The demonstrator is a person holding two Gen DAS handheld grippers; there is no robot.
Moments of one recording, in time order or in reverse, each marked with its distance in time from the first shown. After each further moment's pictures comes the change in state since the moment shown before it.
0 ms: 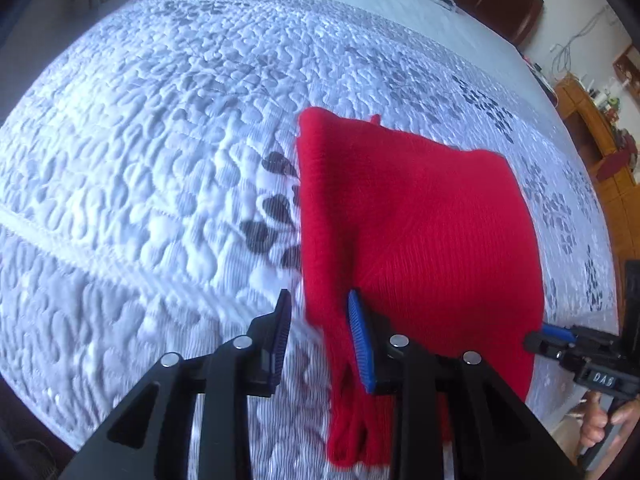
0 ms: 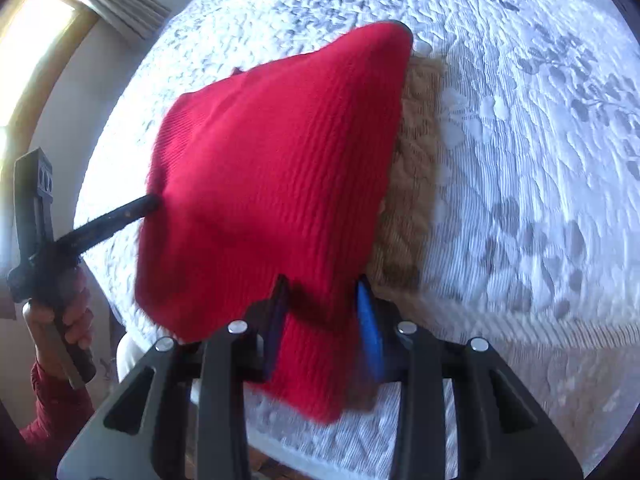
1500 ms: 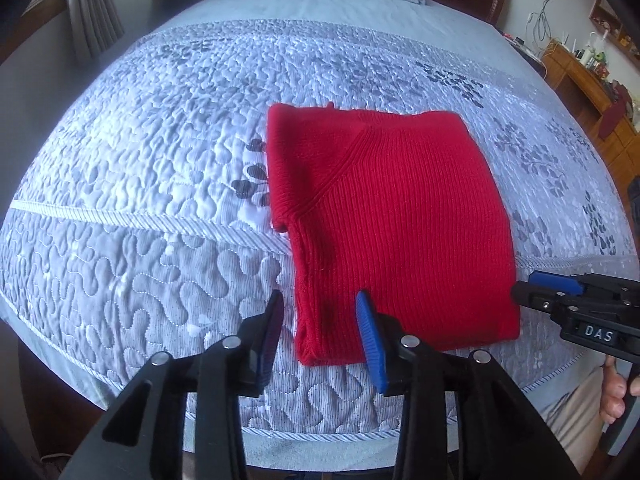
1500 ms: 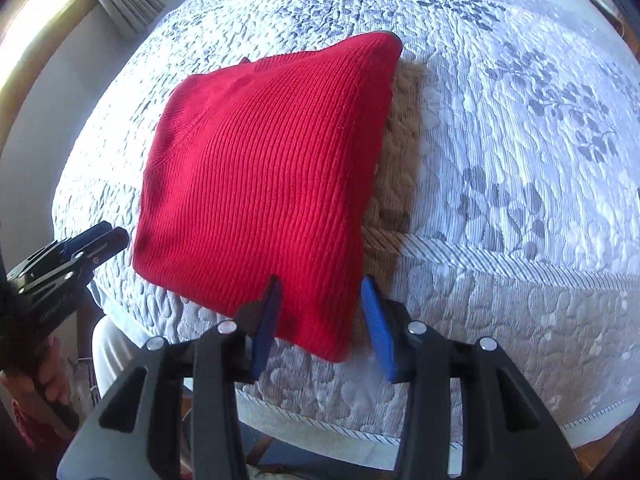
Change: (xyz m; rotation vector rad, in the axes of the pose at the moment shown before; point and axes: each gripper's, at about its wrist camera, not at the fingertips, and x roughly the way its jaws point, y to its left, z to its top) left arm -0.049 -0.041 -0.060 0.122 -0.069 0.104; right arm -0.026 0.024 -0.039 -0.023 -0.054 -0.163
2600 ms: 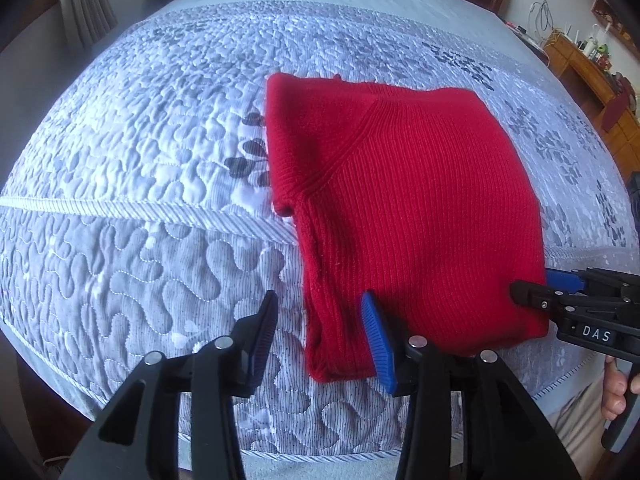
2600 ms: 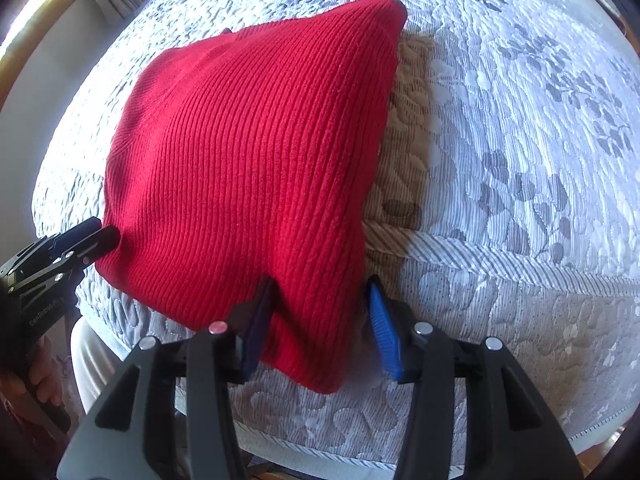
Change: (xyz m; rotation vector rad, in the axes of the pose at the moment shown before) left arm 0.036 0.006 -0.003 0.016 0.037 0.004; right arm 0.040 -0.001 0.003 0.001 0.043 -0.035
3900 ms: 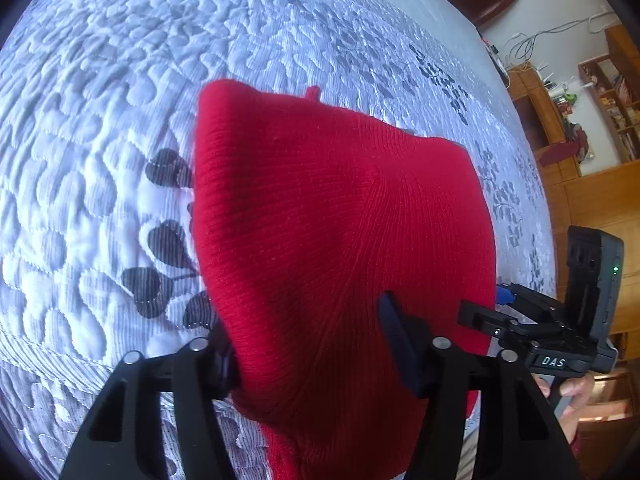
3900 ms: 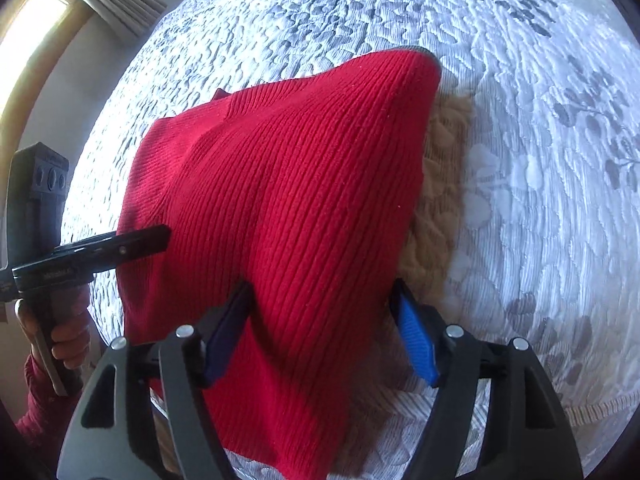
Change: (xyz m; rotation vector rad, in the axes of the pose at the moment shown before) left arm 0.081 0.031 0.099 -0.146 0.186 -0.432; right arm 0.018 -0.025 0.095 -0.003 0.019 0.160
